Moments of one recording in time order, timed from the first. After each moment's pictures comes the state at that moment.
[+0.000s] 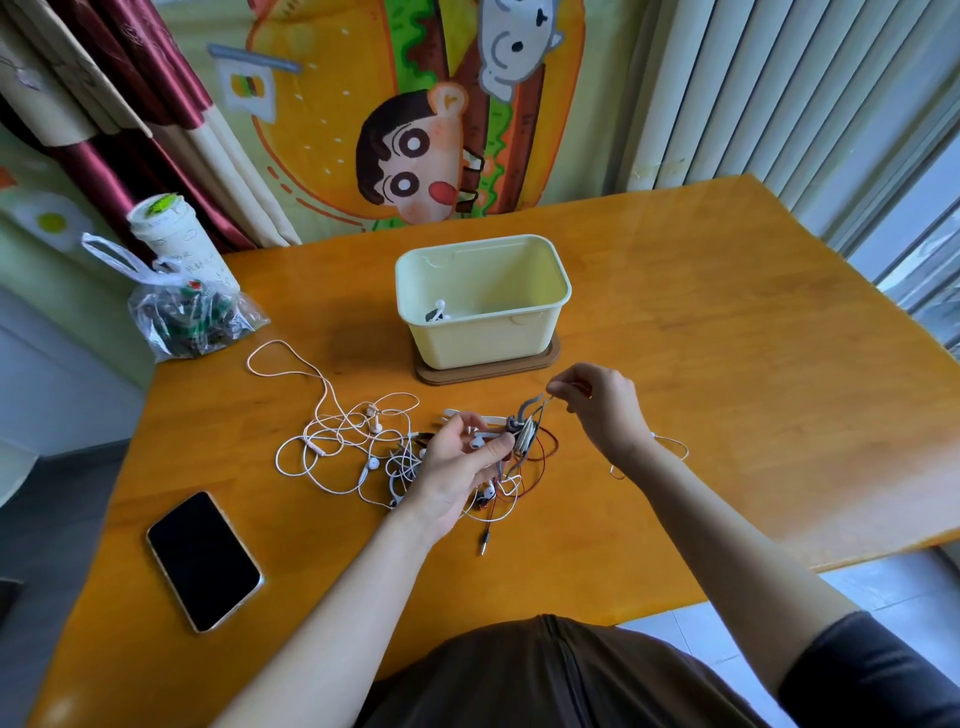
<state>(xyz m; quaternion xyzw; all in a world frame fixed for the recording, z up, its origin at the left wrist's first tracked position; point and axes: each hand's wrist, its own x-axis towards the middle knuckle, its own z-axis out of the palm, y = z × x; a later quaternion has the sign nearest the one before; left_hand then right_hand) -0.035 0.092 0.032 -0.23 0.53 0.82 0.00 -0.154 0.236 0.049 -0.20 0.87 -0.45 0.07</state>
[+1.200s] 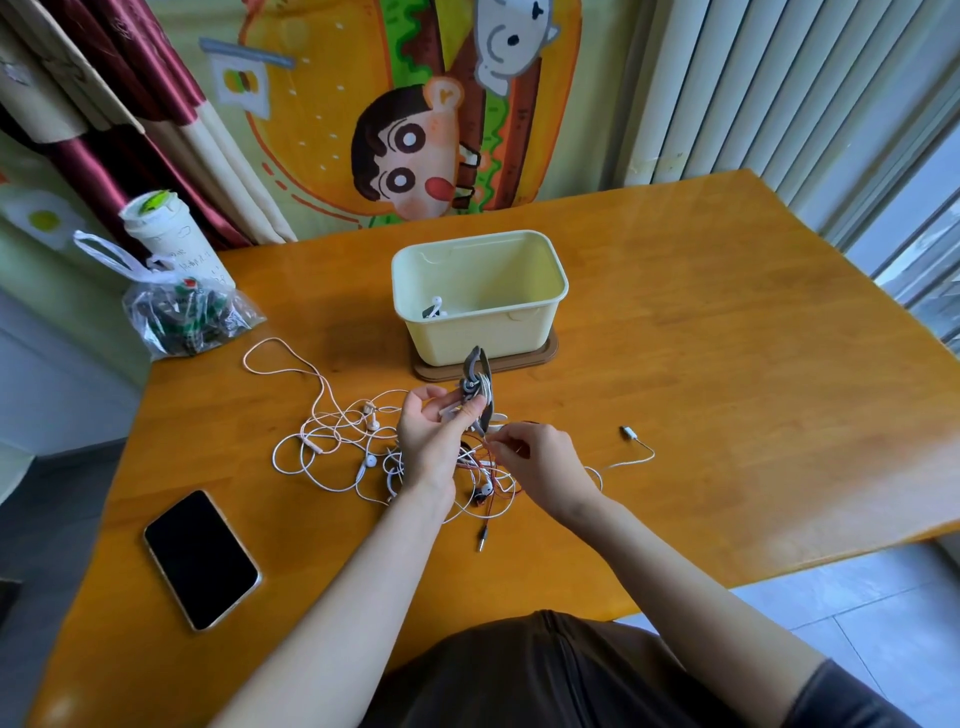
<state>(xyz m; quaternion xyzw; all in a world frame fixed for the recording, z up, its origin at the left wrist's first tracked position) -0.055 0.090 0.039 -0.35 0.52 0.75 -0.21 -0.090 0.208 0.031 -0.26 0.86 -0.41 0.14</state>
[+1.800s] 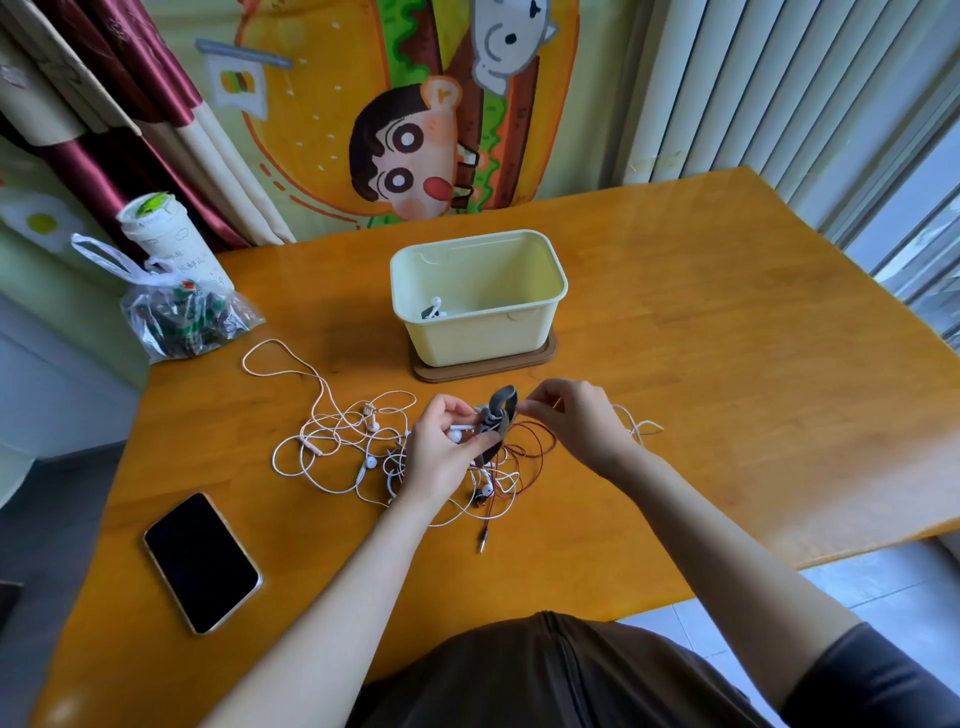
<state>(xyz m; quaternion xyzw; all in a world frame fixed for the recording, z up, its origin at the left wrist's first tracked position) -0.044 0.080 0.024 -0.24 0.77 0.58 -0.11 -0.136 0.227 0.055 -0.25 0.88 -0.38 0.12</state>
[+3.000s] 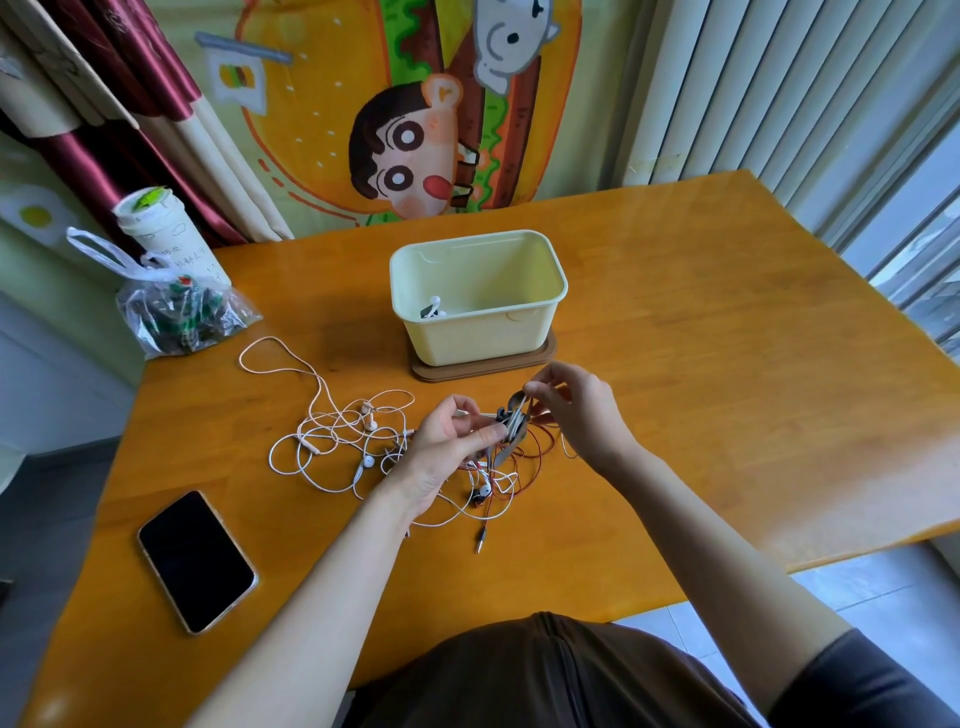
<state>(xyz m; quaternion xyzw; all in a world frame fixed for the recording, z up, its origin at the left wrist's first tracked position) -0.047 0.072 0.038 -0.19 0.62 0.76 0.04 -0.137 0.223 0.058 -0.21 0.82 -0.52 0.13</state>
